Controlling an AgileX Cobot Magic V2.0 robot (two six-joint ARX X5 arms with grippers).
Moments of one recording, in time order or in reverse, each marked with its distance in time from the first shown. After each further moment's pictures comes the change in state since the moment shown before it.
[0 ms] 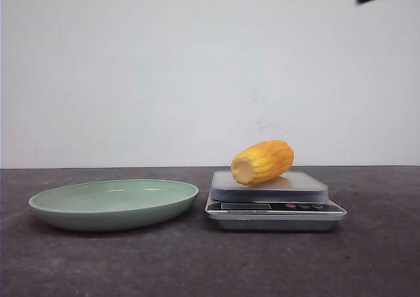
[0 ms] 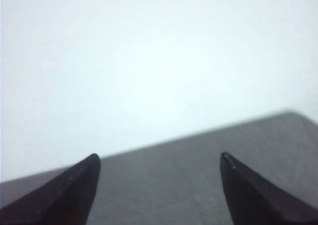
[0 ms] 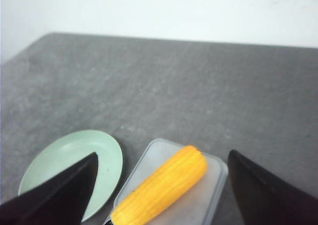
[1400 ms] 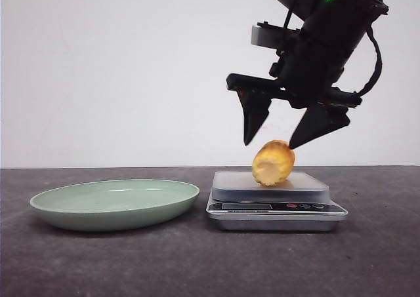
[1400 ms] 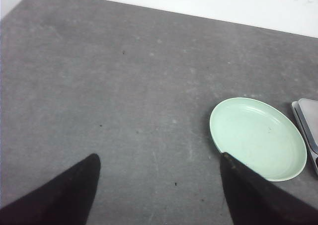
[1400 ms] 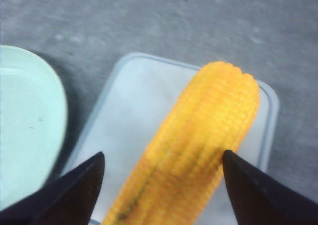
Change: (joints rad) left arm 0.037 -0.777 -0.544 -0.735 -0.101 -0.562; right arm 0.214 0.563 0.001 0.178 0.314 0.148
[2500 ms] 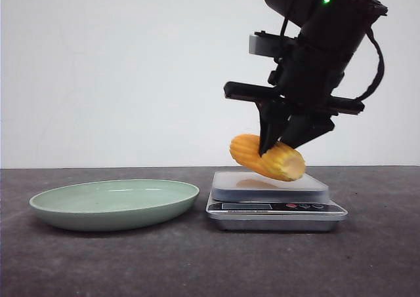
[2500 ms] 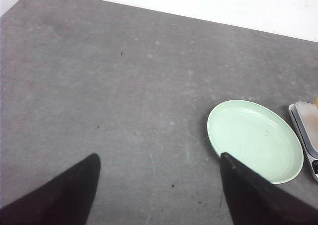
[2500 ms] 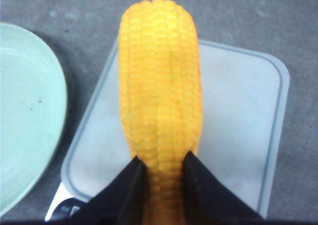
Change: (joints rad) left arm 0.000 0.000 0.000 0.005 0.000 -0.003; right arm 0.034 0.009 0.013 -0.052 -0.003 0.035
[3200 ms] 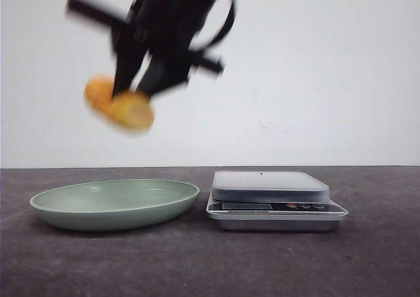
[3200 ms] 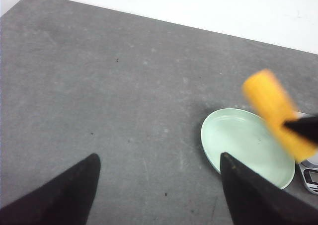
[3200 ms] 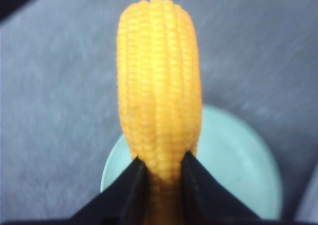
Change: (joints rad) left arm 0.000 0.000 0.000 0.049 0.000 0.003; right arm 0.304 0.249 0.336 0.047 -0.042 0.026
